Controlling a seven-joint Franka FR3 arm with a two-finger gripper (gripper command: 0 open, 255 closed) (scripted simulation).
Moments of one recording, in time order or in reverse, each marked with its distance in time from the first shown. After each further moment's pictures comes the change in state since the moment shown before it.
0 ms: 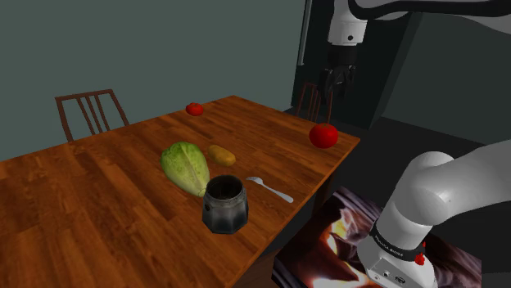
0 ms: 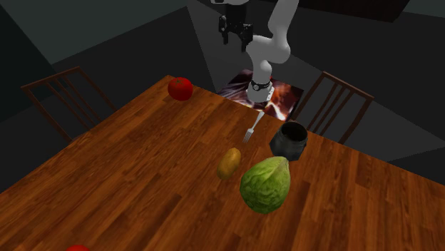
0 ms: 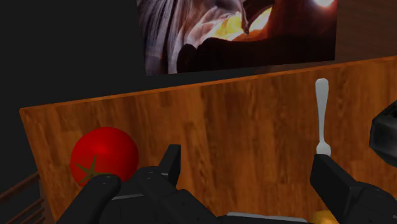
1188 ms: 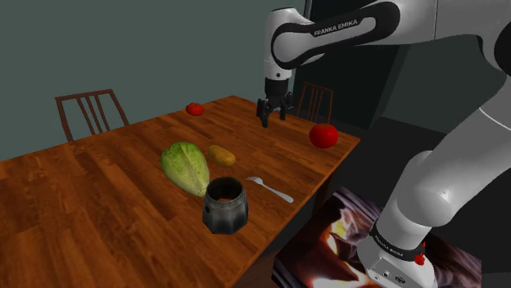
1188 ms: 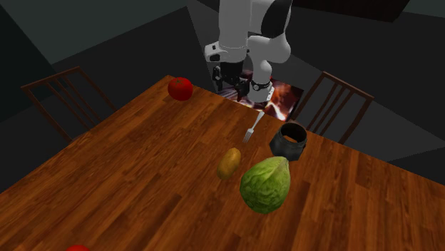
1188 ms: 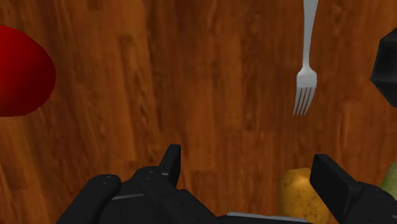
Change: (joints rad) arm 0.066 0.449 0.119 0.073 0.032 0.411 0.097
